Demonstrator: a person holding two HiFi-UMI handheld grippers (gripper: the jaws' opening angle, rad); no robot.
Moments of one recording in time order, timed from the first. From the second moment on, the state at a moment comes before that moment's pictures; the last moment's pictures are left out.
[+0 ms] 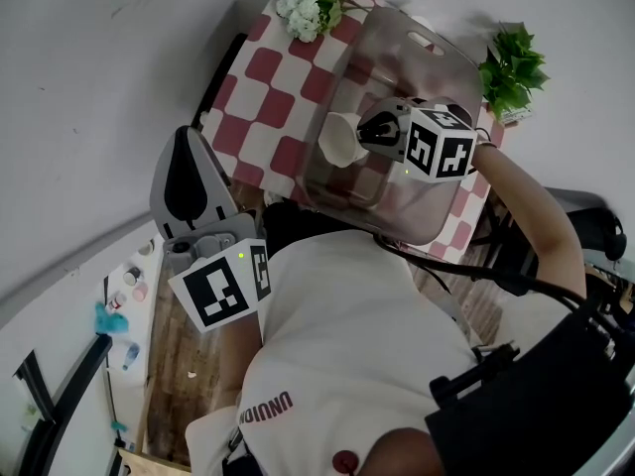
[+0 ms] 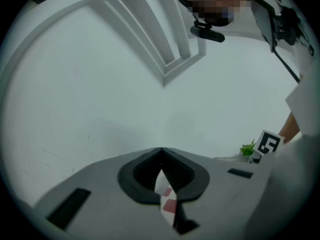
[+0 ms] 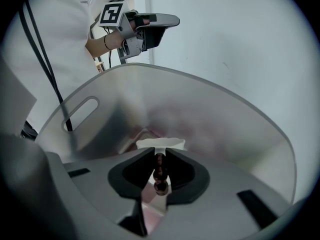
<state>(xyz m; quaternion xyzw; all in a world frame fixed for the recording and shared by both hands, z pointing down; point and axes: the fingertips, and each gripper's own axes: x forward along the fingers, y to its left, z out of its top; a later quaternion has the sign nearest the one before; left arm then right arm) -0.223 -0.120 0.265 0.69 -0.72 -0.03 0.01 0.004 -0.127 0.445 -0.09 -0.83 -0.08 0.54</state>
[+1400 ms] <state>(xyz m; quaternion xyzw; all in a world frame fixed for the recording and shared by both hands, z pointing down) -0.190 -0.158 0.267 0.74 -0.67 -0.04 0.03 0.043 -0.167 0.385 0.02 -0.83 -0.09 0.55</state>
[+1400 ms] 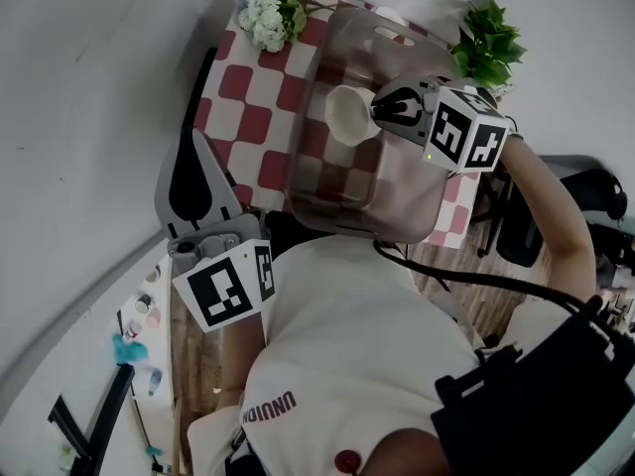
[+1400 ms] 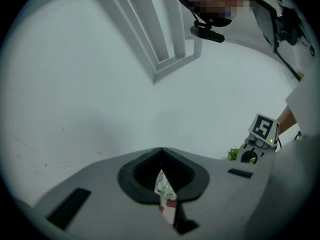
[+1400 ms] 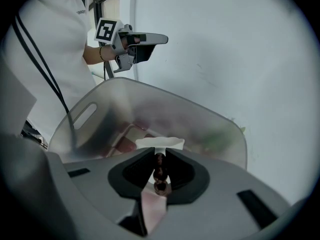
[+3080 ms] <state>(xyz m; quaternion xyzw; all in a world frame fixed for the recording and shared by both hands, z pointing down) -0.122 -0.179 0.242 0.81 -0.59 -0.07 0.02 0.159 -0.190 0.274 0.21 -0.79 -0.10 0.57</state>
